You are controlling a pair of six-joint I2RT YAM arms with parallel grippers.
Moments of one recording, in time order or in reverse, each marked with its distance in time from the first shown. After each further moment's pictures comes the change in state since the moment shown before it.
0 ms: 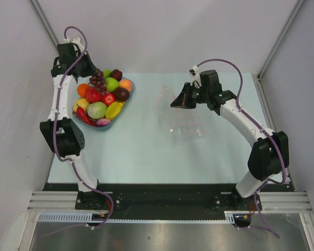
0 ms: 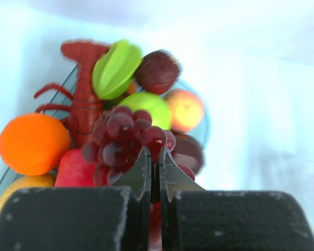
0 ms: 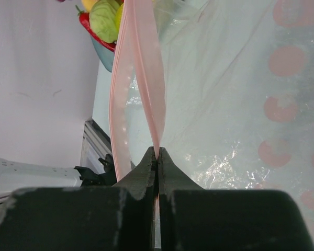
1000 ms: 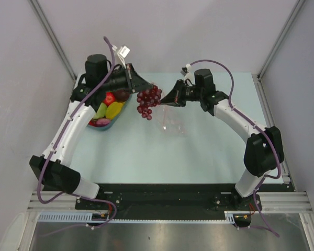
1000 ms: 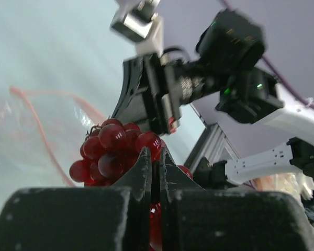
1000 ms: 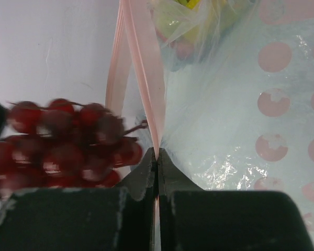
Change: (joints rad) left arm -0.429 -0.508 -0.400 0.212 0.481 -0.300; right arm 0.048 0.062 -0.002 0.249 -0.164 0.232
